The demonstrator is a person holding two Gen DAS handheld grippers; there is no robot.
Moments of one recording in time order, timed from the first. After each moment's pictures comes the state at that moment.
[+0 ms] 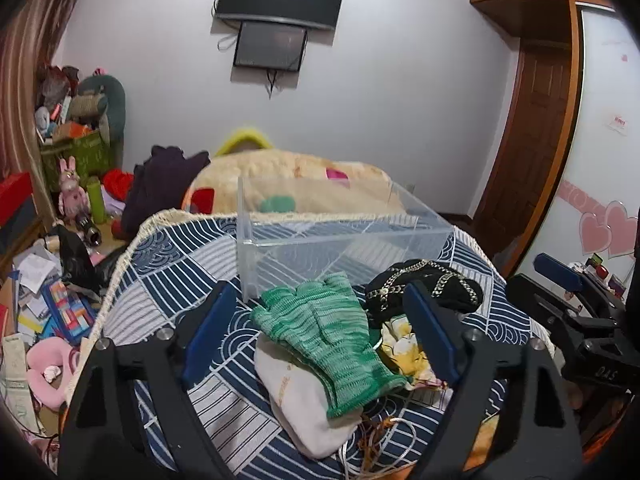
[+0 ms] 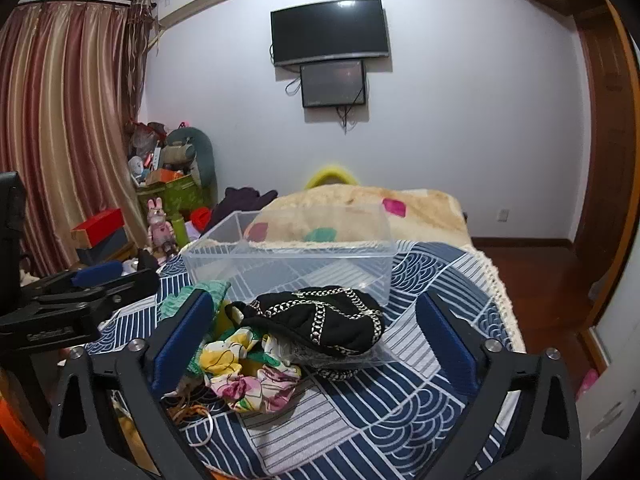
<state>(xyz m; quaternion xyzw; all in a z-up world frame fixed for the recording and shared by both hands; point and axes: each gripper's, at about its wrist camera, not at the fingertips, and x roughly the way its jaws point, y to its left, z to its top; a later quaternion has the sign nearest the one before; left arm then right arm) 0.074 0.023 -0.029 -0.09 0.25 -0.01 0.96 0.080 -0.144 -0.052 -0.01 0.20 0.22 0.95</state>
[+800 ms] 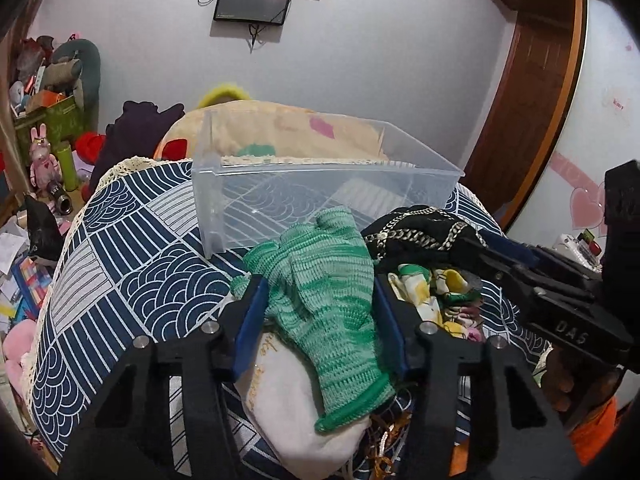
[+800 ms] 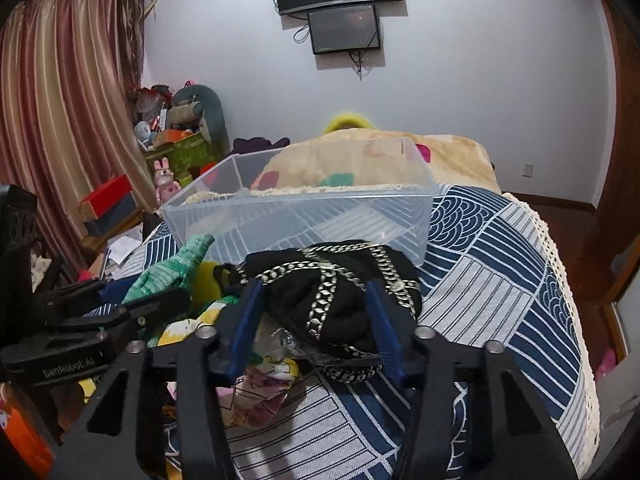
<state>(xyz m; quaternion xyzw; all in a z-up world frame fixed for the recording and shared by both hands) 0.111 0.016 -0.082 -0.10 0.32 -0.06 0.94 0.123 -0.126 -0.089 -0.01 0.29 0.26 0.92</state>
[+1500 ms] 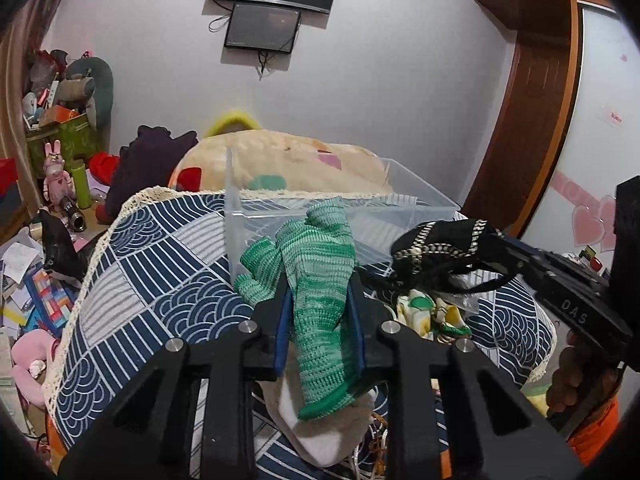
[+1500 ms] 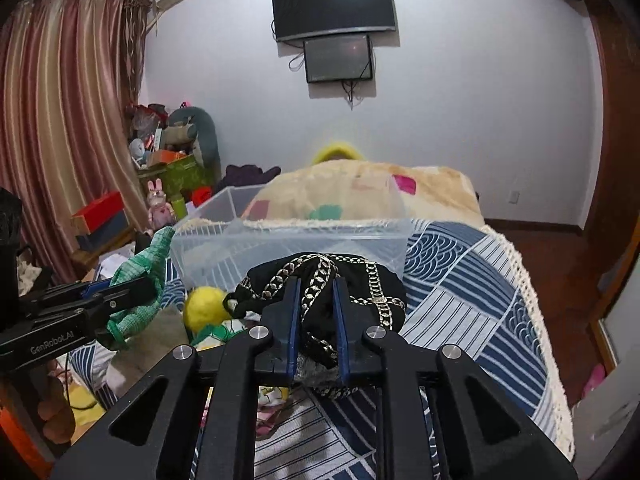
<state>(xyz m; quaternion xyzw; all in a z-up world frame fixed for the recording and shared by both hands) 0.090 0.025 -0.054 -0.10 0.28 -0.04 0.96 0.112 -0.138 -0.063 -0.02 0.23 0.23 0.94</state>
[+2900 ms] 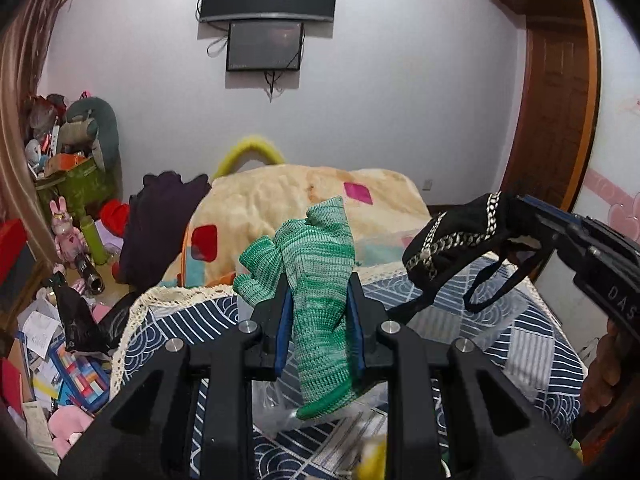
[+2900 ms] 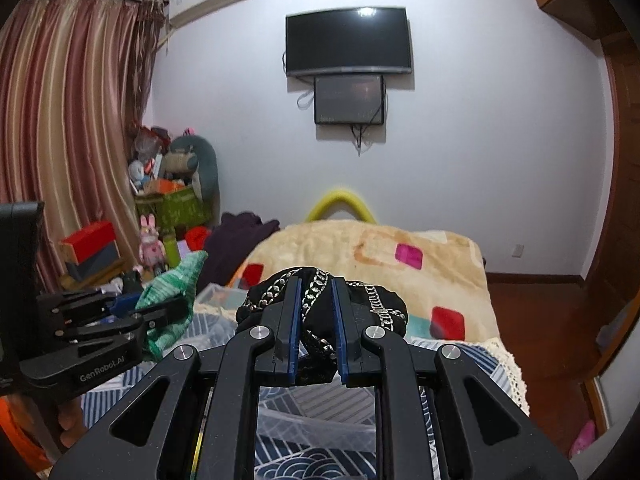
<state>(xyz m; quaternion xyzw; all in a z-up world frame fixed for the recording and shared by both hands) 0.204 0.039 -0.003 -0.04 0.27 0.00 0.96 0.180 -0.100 -0.016 -0.05 0.17 0.24 0.95</state>
